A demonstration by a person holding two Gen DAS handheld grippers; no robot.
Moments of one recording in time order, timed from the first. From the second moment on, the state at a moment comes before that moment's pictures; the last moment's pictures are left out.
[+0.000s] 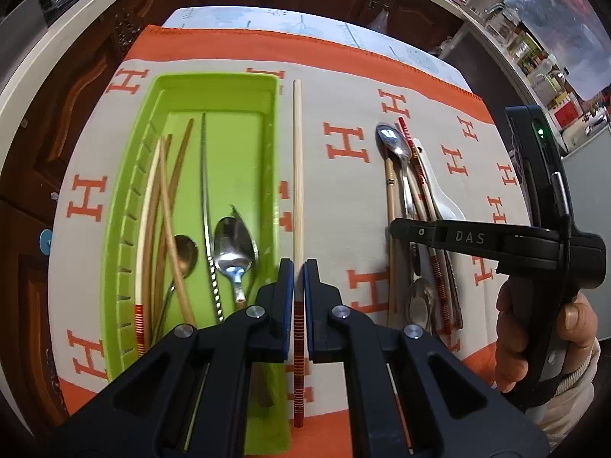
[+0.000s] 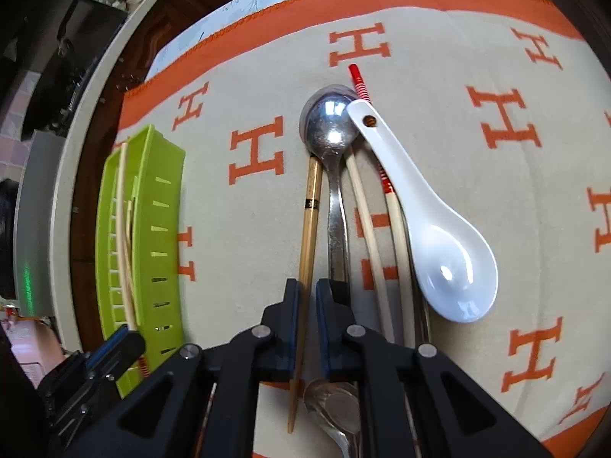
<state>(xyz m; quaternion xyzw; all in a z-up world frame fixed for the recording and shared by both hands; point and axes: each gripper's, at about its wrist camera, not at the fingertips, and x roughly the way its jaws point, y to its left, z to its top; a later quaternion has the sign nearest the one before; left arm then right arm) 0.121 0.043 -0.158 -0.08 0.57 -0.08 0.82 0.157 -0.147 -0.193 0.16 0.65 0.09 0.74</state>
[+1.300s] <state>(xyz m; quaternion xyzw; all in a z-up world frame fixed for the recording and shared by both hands) 0.091 0.126 -0.124 -0.11 0.52 -0.02 0.85 0.143 -0.038 -0.113 0.20 0.59 0.22 0.75</state>
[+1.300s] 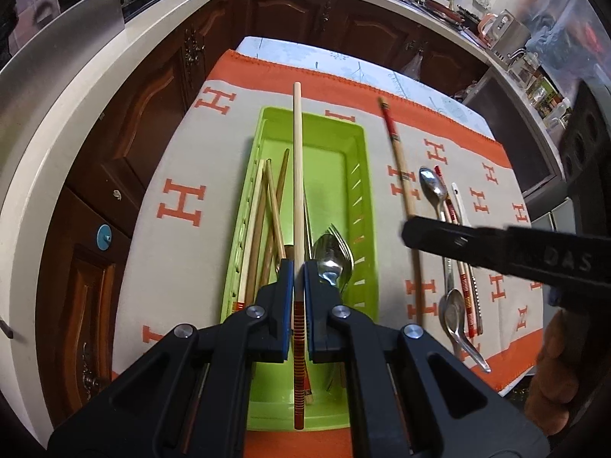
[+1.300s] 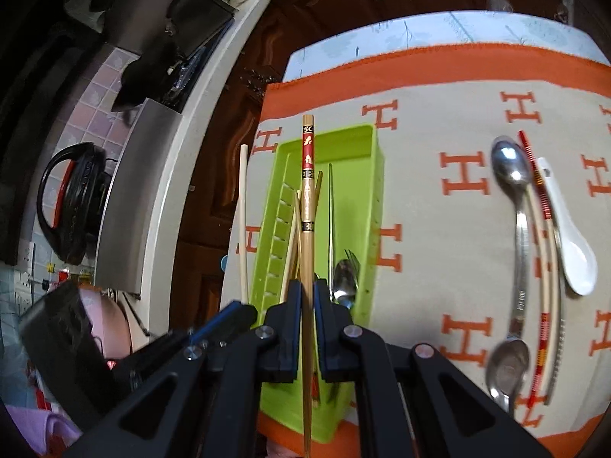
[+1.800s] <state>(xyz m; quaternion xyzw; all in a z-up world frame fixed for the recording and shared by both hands) 0.097 0.135 -0.146 -0.10 0.55 0.00 0.83 0.140 -0.023 -0.145 0.19 0.62 0.20 0.73</state>
